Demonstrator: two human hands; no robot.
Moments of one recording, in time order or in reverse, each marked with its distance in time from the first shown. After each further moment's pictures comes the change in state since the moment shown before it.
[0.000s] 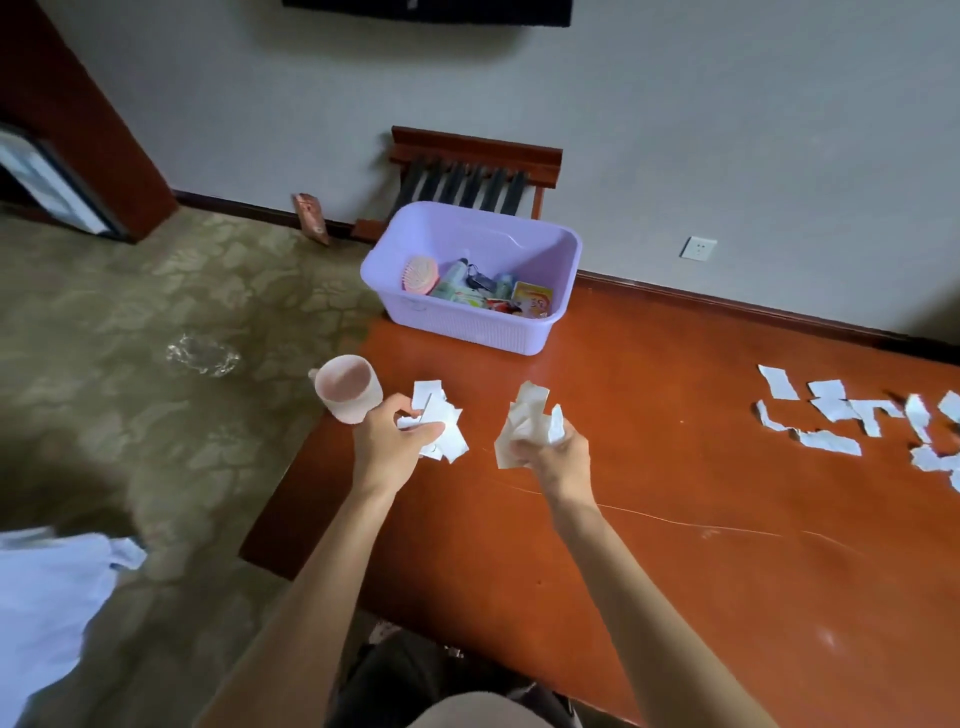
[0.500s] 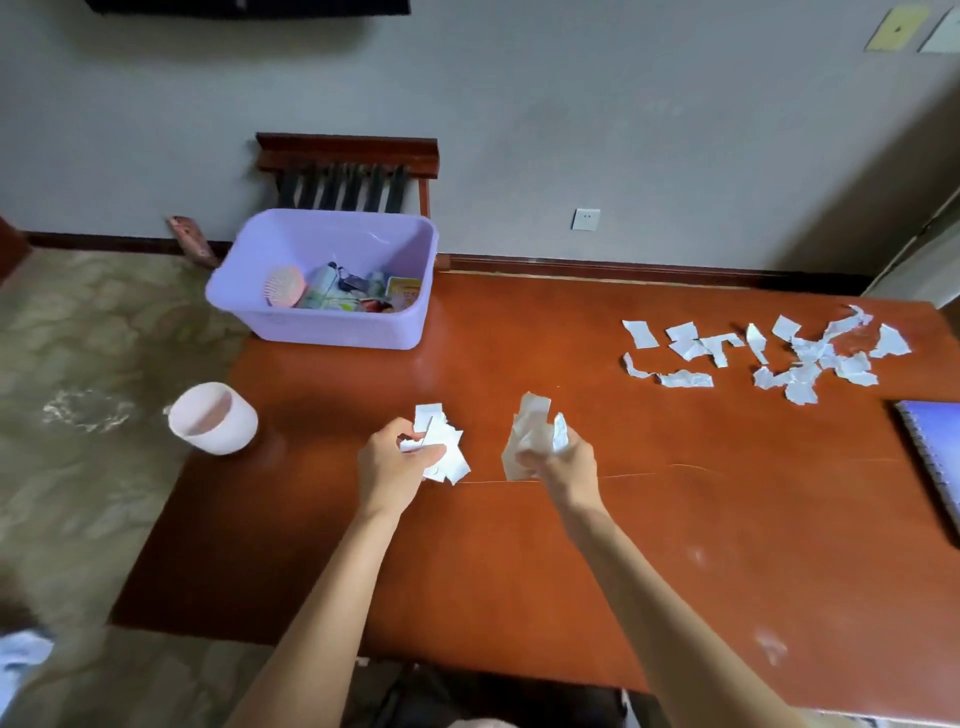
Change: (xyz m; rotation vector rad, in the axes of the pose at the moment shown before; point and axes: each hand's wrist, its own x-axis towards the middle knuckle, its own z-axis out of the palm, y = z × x) left_hand -0.048 0.043 0.118 0.058 -0.207 -0.008; right_hand -0.002 0.045 -0.140 0.044 0.151 0.085
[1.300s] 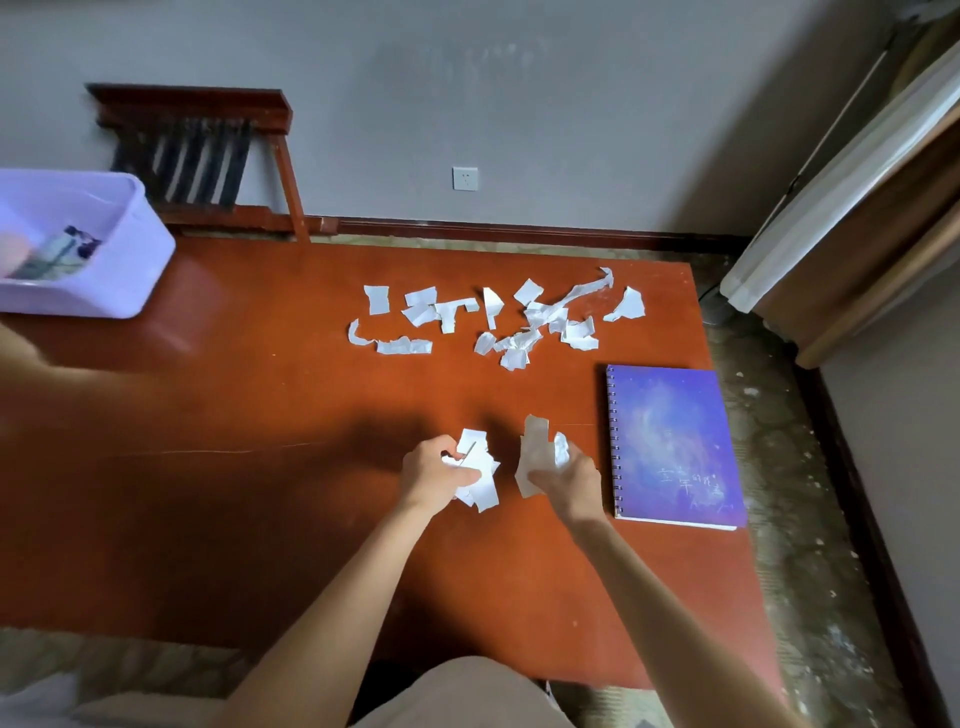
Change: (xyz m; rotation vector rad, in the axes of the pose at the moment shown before) left_hand -0.152 0.173 0.392 0.218 -0.302 -0.052; right_hand 0.087 0.123 -0.412 -0.259 0.049 0.110
